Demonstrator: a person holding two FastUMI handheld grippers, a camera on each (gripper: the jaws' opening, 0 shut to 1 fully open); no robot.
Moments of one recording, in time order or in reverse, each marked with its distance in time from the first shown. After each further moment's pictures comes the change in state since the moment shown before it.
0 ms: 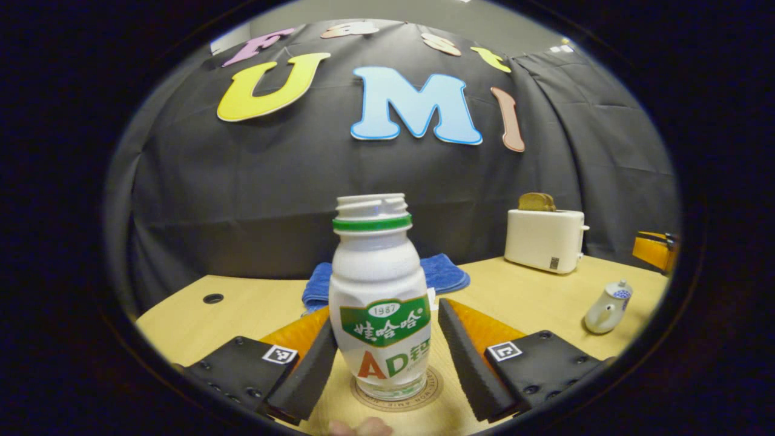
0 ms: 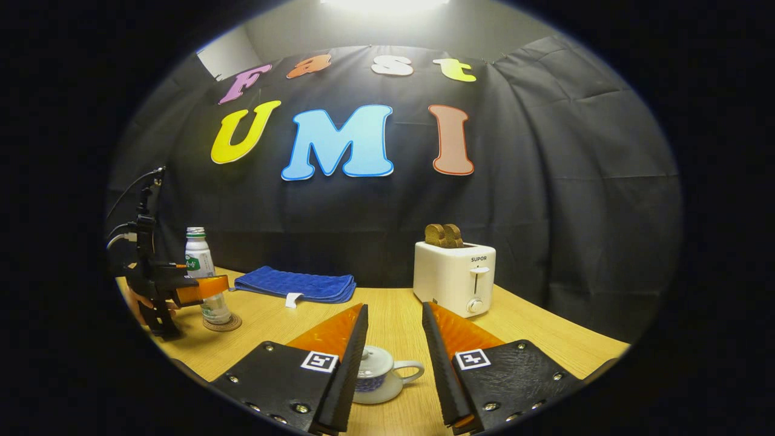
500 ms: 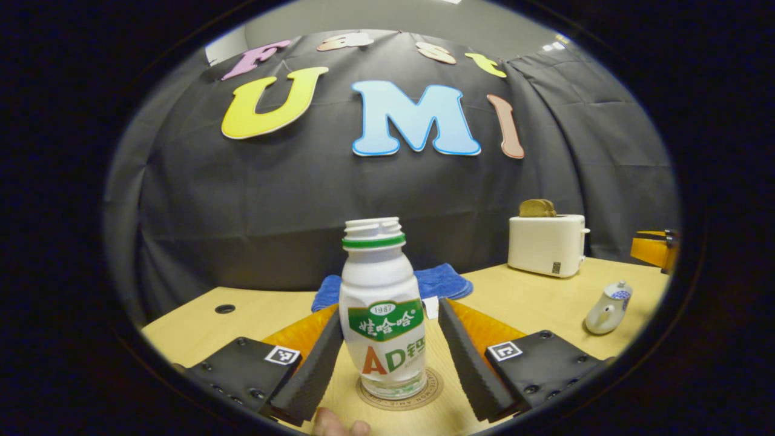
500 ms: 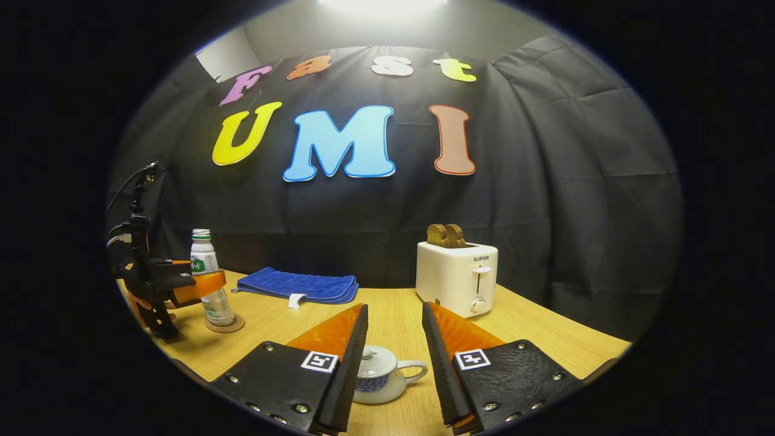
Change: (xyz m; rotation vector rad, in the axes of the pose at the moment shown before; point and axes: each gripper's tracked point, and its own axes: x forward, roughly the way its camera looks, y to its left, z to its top) left arm -0.017 -0.001 0.017 0.033 -0.064 0.017; right arm -0.001 0.004 0.000 0.005 -0.003 0.010
